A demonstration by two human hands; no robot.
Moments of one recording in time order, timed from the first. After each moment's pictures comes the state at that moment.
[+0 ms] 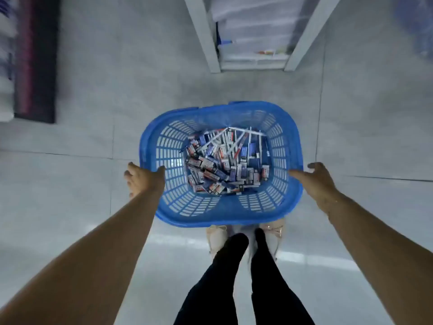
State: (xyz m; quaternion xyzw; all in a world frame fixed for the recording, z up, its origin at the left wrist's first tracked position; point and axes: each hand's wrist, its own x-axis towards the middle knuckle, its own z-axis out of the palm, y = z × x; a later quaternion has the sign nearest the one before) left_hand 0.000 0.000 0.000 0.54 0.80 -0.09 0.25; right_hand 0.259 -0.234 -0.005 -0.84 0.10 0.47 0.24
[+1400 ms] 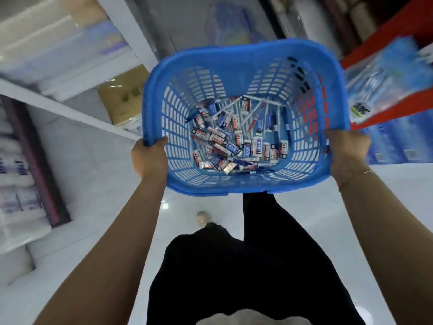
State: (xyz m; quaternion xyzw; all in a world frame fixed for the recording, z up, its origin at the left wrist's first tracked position) left_hand 0.267 -0.098 0.491 0.65 0.59 0.06 0.47; right_hand 0.400 -0.420 0.528 -0.78 0.38 0.11 0.48
